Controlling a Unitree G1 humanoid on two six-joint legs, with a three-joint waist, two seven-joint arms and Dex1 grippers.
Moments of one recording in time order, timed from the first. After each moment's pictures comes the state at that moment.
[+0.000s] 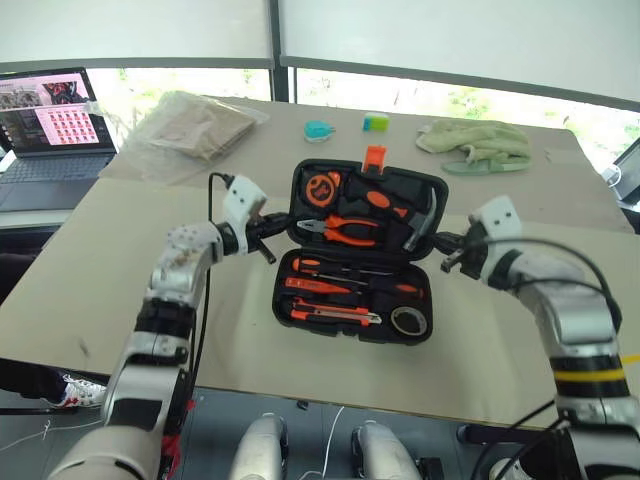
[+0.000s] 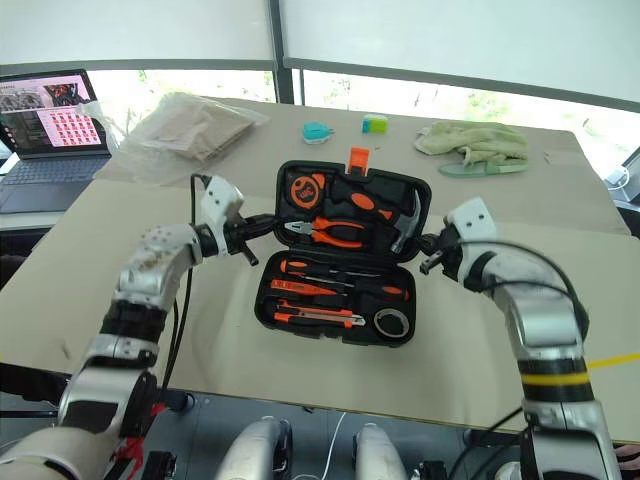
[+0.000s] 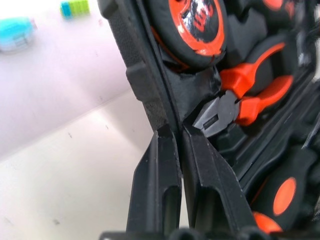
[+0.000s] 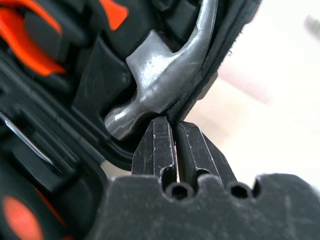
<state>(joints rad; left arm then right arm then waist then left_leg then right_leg) -0.68 0.39 -0.03 0.42 -0.11 0.08 -0.84 -0.34 -0.64 -0.07 -0.06 0.20 0.37 0.61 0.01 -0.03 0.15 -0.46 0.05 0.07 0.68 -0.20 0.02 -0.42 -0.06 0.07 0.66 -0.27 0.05</state>
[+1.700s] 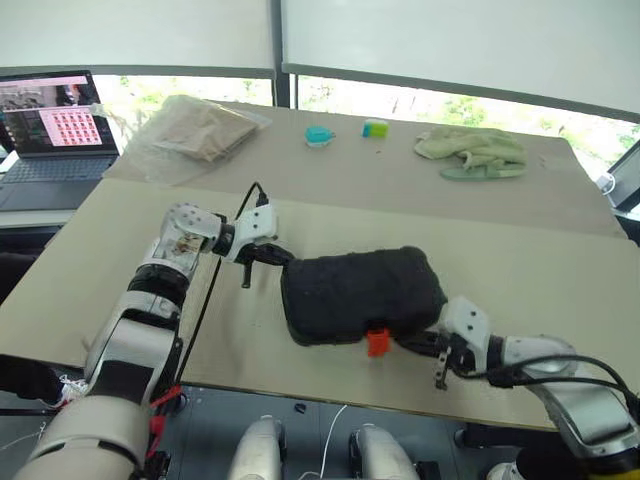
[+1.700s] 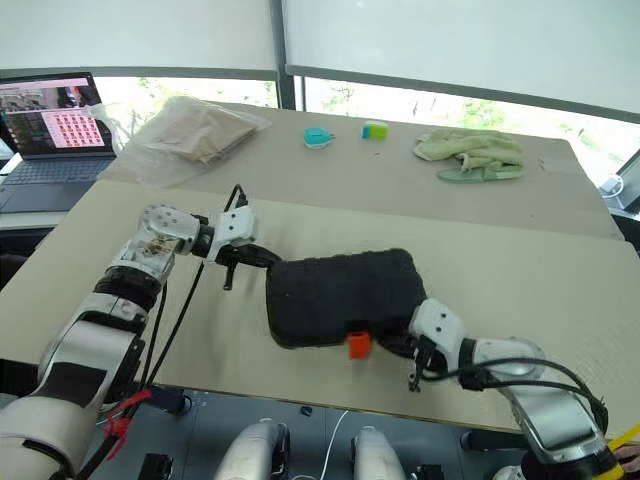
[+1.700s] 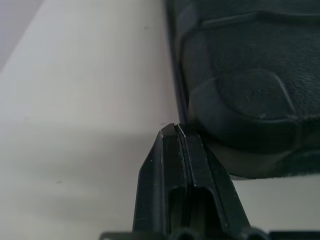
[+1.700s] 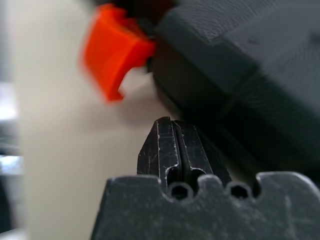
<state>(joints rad) -0.94 0.51 -0.24 0.79 -0.03 -0.14 -1.49 0.01 -0.78 0.02 -0.35 0.32 0.42 0.83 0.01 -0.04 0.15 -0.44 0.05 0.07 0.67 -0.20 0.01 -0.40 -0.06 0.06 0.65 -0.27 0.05</state>
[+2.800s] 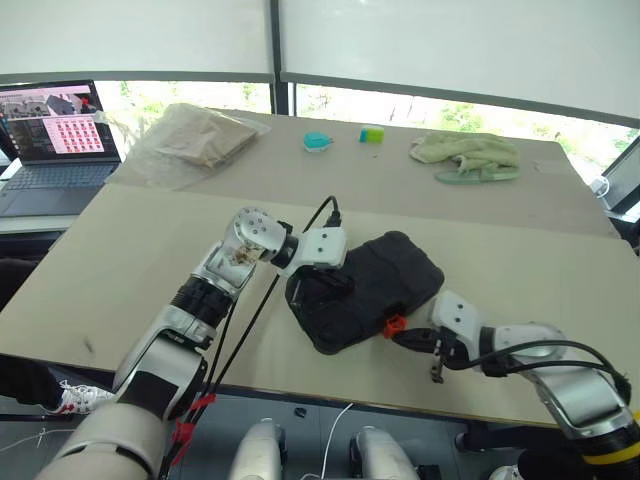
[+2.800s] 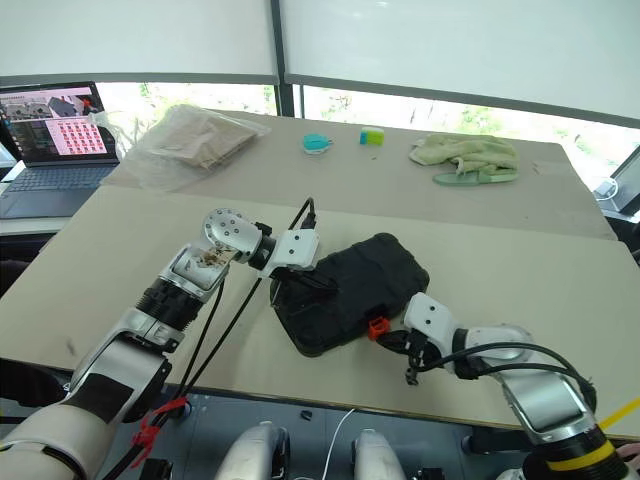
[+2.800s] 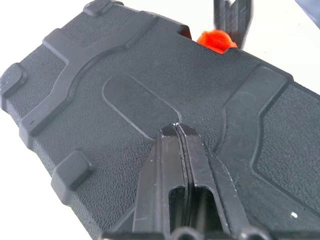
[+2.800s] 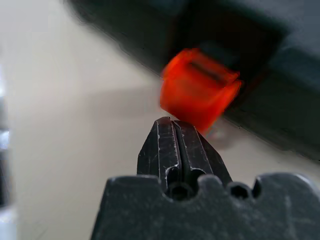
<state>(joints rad) -0.91 0.38 -0.43 0.45 0.00 0.02 -1.39 -0.09 -0.76 0.15 -0.33 0.25 0.47 0.90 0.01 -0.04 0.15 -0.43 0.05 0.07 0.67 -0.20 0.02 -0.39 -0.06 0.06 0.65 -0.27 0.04</state>
